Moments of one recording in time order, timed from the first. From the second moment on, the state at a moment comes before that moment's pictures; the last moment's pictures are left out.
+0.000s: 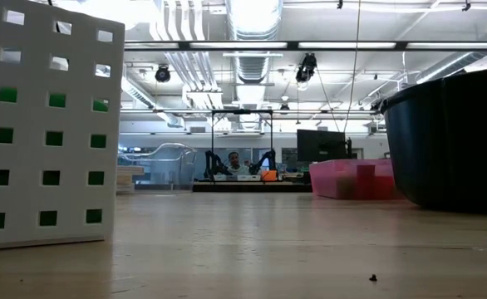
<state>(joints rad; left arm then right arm) 0.26 1.62 1.76 -0.06 0.55 -0.86 0.03 1.35 1.58 -0.14 0.32 -0.63</state>
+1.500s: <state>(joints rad) 0.19 1.35 1.76 -1.24 -0.27 -0.89 -0.70 1.37 0.95 -0.85 -0.06 0.52</state>
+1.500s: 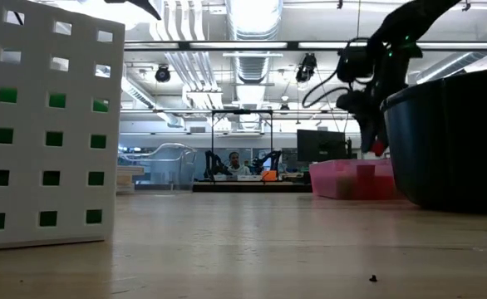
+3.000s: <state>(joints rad) 0.19 1.35 1.76 -1.33 -0.28 -0.94 -0.70 1.45 0.82 -0.70 -0.09 0.45</state>
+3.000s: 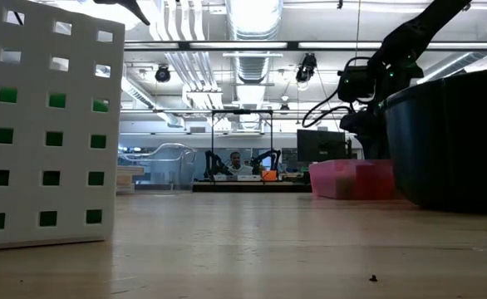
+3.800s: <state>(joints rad) 0.19 1.35 1.76 -1.33 -0.28 -0.93 -0.70 1.41 0.86 -0.73 -0.08 0.45</state>
